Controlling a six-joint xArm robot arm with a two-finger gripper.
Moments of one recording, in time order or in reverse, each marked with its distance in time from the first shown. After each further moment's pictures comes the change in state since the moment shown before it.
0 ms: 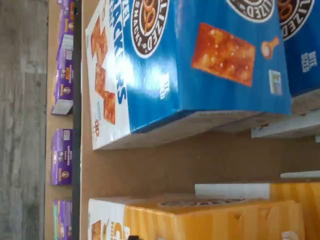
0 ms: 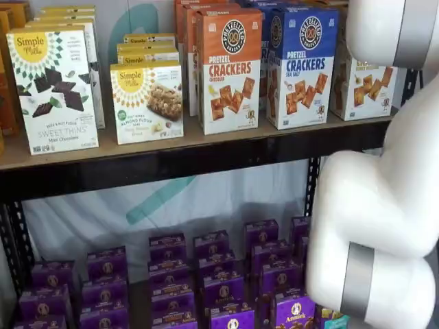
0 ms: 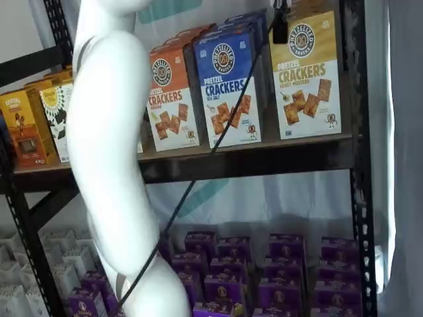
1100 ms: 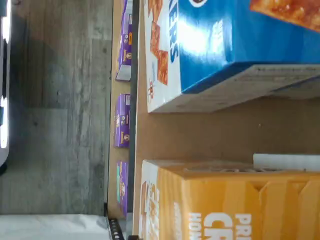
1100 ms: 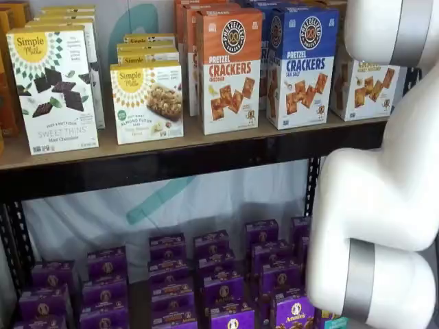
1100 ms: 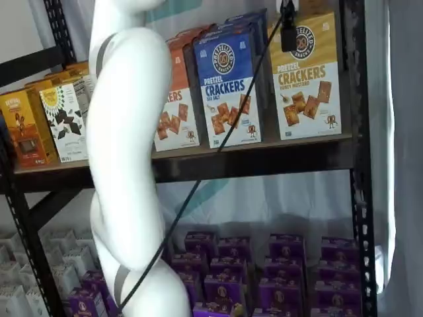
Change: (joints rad) arm 0.069 0.105 -0.145 -0.211 0.134 0.012
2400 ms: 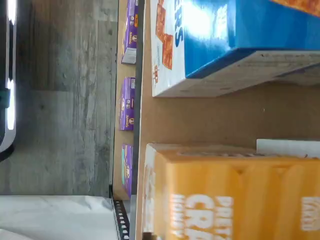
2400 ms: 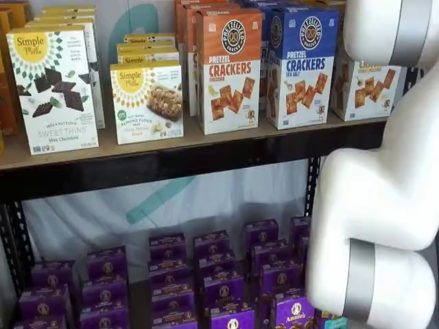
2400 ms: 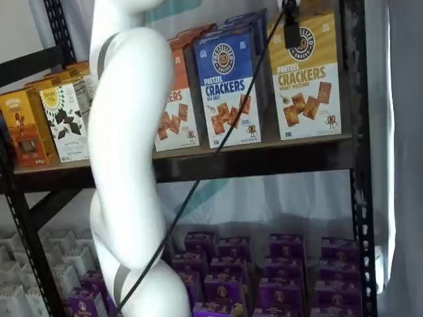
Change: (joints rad) arm 0.018 0.008 -0.031 -0.055 0.004 -0.002
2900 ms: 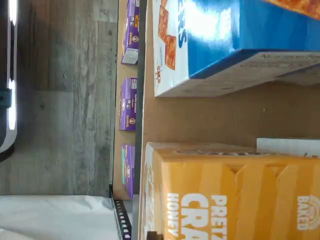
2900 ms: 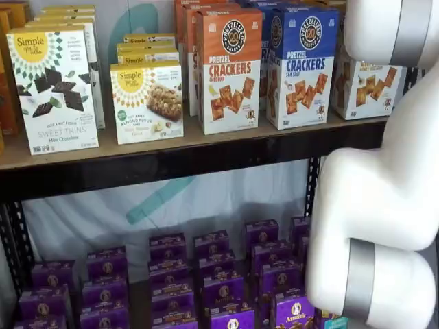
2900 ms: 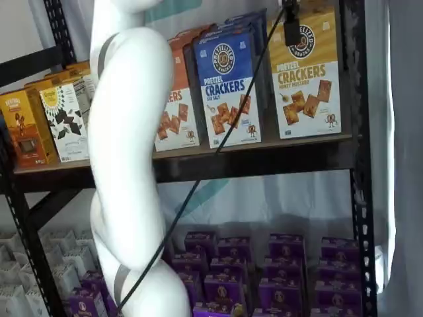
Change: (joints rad) arm -0.011 0.000 -0.018 0.007 0.017 -0.006
